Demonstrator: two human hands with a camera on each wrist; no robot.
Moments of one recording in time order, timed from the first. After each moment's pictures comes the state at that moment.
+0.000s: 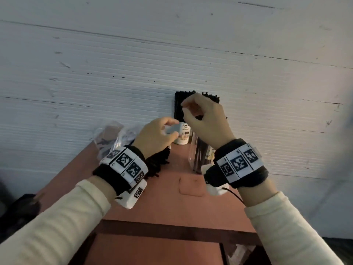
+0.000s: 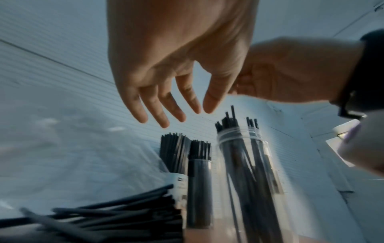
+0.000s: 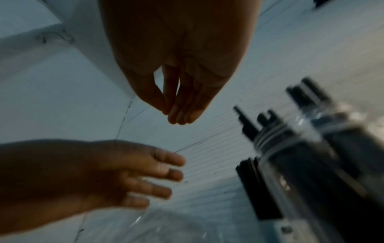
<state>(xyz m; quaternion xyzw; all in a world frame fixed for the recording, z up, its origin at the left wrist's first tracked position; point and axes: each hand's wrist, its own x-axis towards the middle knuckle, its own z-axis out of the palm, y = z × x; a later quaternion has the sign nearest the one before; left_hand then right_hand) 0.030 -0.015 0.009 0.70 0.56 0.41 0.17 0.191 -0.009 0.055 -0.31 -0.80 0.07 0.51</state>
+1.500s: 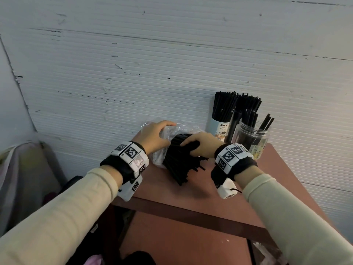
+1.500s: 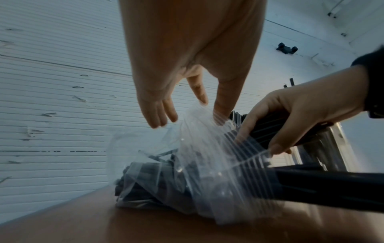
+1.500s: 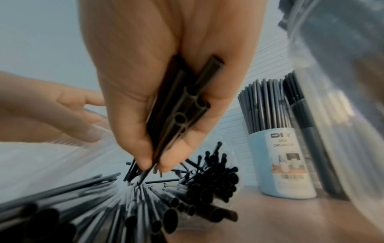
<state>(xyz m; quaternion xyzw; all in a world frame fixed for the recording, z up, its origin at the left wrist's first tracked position) -0.099 -0.027 -0.033 0.68 0.62 0.34 0.17 0.108 0.023 -0.009 -0.42 -0.89 0.15 0.09</state>
